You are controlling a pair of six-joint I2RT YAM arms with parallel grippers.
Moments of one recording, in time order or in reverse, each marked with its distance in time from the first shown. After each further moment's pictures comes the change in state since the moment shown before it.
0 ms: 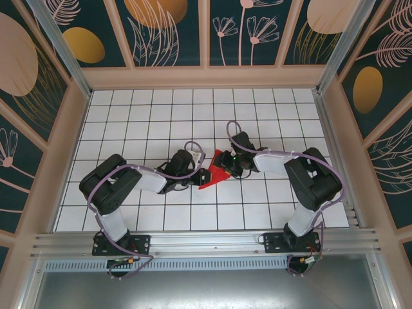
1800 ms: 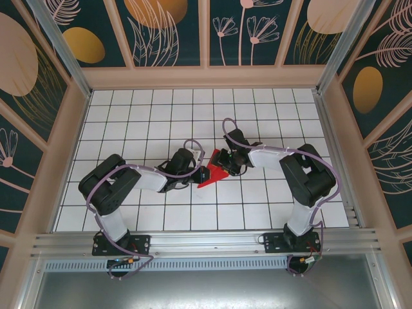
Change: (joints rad) left arm -0.001 -0.006 0.023 -0.040 -0.067 0.000; right arm 0.024 0.063 0.096 -0.107 0.047 0.019
